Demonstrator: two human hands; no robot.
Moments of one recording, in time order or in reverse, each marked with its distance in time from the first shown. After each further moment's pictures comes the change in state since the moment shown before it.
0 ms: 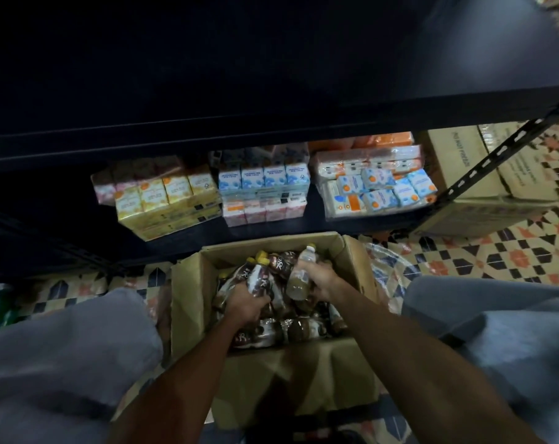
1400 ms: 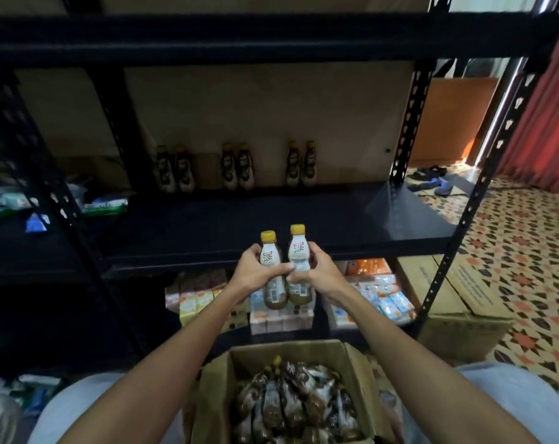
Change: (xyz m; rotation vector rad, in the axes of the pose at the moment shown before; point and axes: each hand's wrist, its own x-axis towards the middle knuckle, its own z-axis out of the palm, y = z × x) left_hand -0.187 0.198 -0.211 -0.402 0.228 0.712; right_hand -0.291 -0.161 0.019 -0.386 -0.289 -1.065
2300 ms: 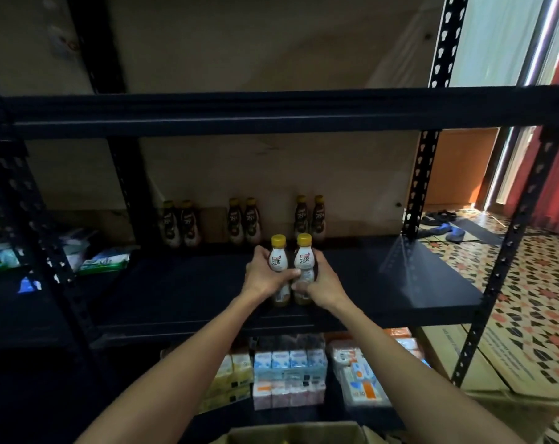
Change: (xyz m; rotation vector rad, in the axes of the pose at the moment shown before) left_hand 0.099 0.082 -0.016 0.144 0.198 0.108; right_hand 0.118 -0.047 -0.018 -0.208 0.130 -0.105
